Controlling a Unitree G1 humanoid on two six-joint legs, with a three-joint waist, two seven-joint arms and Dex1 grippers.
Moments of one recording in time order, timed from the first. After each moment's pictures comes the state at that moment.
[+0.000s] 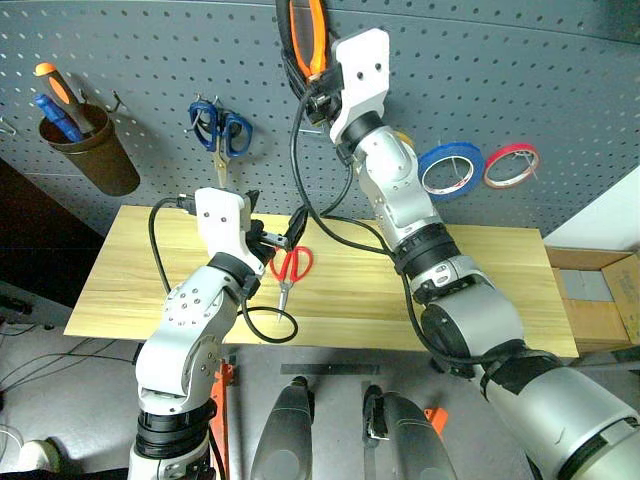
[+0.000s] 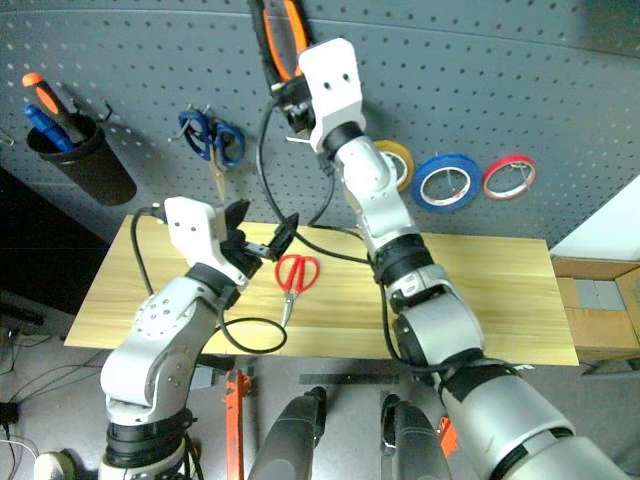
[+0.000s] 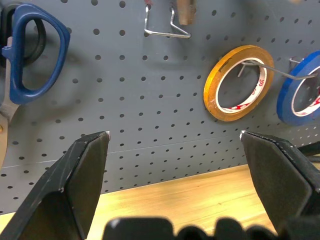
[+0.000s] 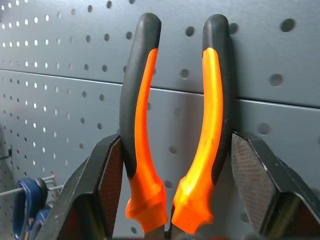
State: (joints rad) left arm -0.30 0.27 0.09 -0.52 -0.34 0.61 -0.19; right arm -1.34 0.09 -0.01 0.95 0.04 -0.40 0.17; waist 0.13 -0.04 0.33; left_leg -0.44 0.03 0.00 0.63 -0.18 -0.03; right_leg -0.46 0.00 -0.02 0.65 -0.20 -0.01
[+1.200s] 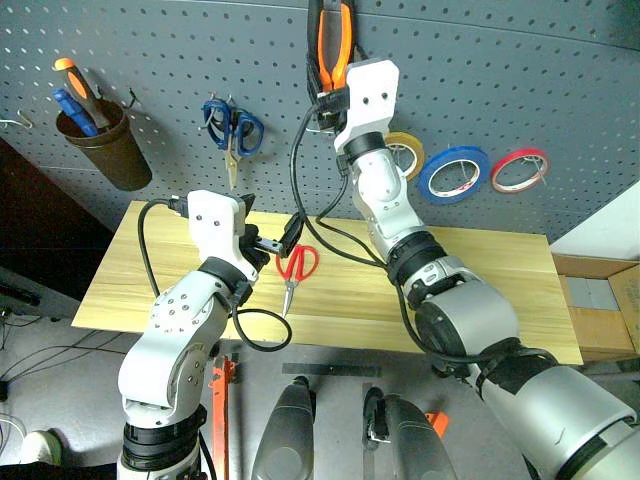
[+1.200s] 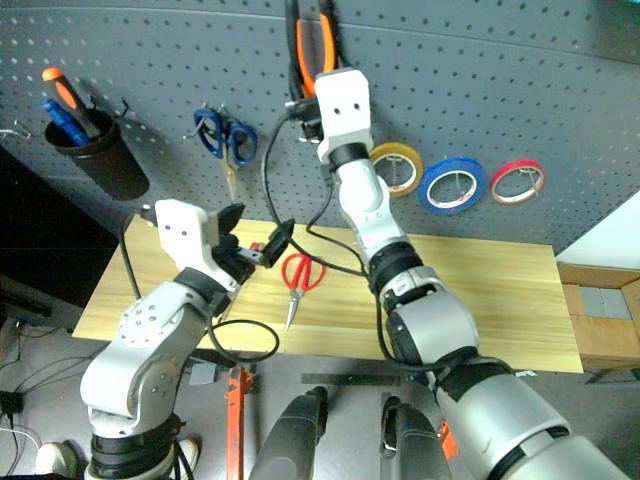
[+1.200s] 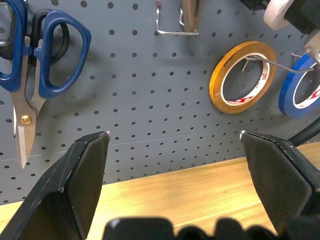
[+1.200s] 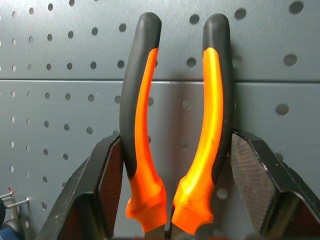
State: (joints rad) left arm -0.27 0.30 0.12 -0.61 -0.36 0.69 -0.21; right arm -1.33 0.11 -0.02 1.13 -0.03 -0.64 -0.09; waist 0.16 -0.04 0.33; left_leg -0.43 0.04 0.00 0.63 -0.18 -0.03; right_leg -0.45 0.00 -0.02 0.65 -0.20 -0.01
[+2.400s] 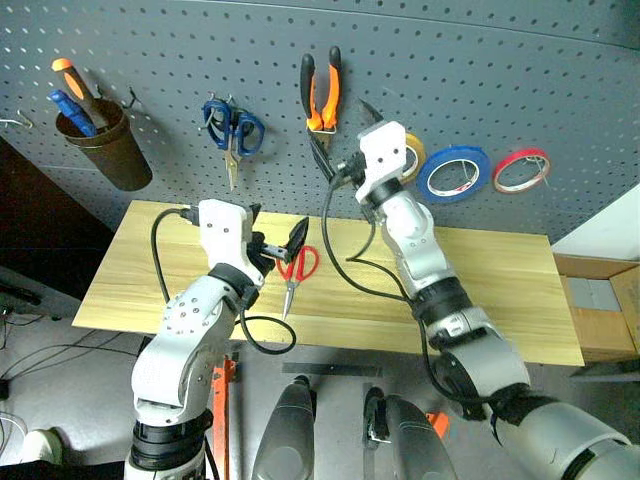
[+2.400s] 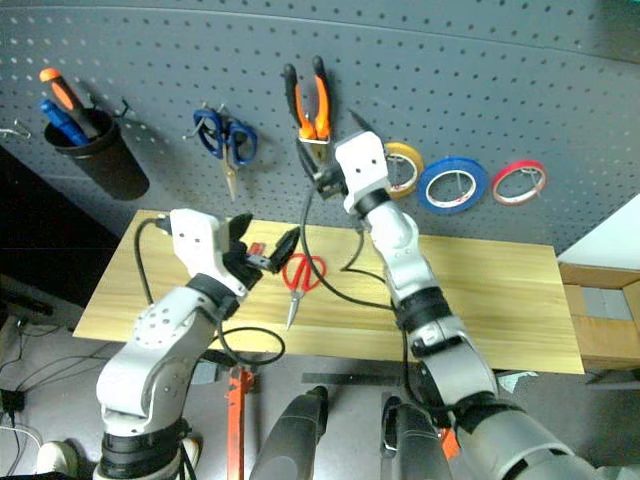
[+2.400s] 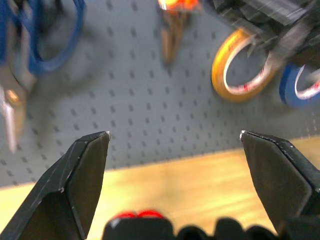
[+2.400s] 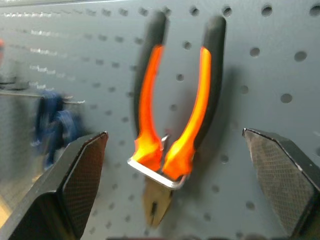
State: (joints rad) left arm -0.20 0.28 0.06 -0.54 -0.32 0.64 -0.21; right arm -0.83 -0.02 0.11 0.40 -0.02 -0.26 0.29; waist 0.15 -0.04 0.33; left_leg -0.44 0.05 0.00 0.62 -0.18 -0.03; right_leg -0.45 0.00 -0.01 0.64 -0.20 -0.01
